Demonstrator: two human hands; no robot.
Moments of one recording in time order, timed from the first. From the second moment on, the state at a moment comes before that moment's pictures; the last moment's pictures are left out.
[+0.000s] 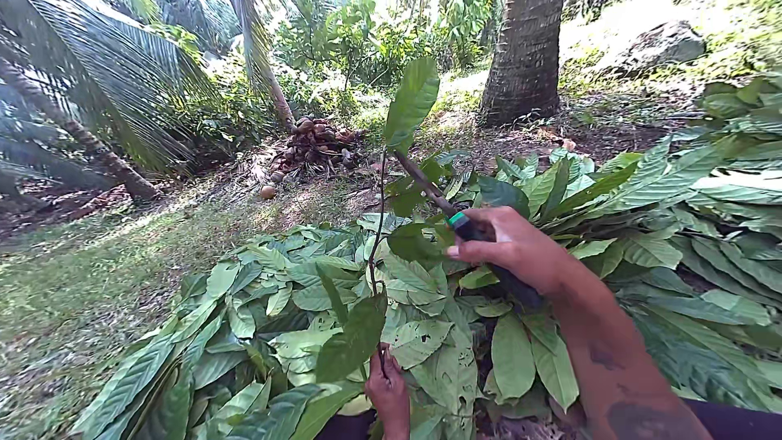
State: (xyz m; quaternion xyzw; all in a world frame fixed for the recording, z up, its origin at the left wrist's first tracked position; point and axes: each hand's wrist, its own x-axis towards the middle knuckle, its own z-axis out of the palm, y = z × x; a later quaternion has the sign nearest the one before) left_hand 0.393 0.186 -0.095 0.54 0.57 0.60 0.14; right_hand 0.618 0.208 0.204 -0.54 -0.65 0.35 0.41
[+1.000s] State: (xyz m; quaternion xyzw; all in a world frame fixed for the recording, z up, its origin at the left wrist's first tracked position) left_hand 0.336 0.177 -0.093 0.52 0.67 0.51 -0.16; right_hand 0.690 0.207 0.221 -0.50 -0.68 0.41 0.35
